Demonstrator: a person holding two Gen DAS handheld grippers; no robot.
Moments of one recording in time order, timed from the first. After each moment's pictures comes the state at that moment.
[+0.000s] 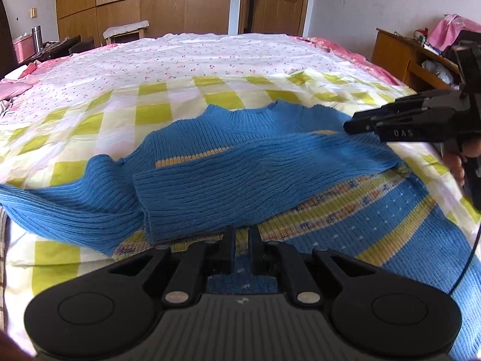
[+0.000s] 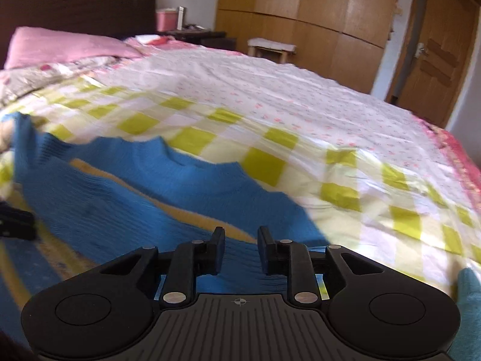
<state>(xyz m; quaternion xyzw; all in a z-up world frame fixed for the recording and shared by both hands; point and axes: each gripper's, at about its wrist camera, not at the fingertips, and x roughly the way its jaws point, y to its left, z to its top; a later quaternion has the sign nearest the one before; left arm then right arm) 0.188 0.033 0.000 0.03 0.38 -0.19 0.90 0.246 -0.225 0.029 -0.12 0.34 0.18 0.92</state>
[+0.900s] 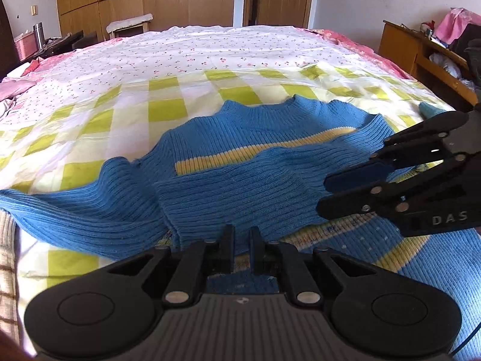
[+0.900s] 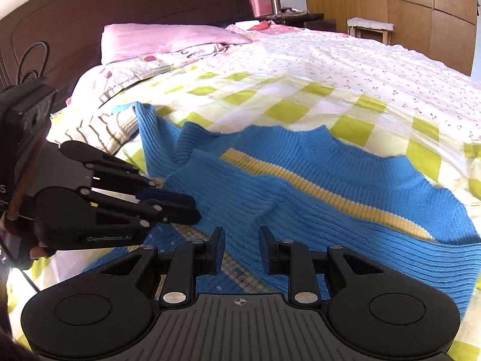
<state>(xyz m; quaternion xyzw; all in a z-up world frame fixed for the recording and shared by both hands) 0.206 0.044 -0.004 0.05 0.41 -0.18 0.90 0.225 -0.145 0.021 -0.08 0.40 0.35 0.84</state>
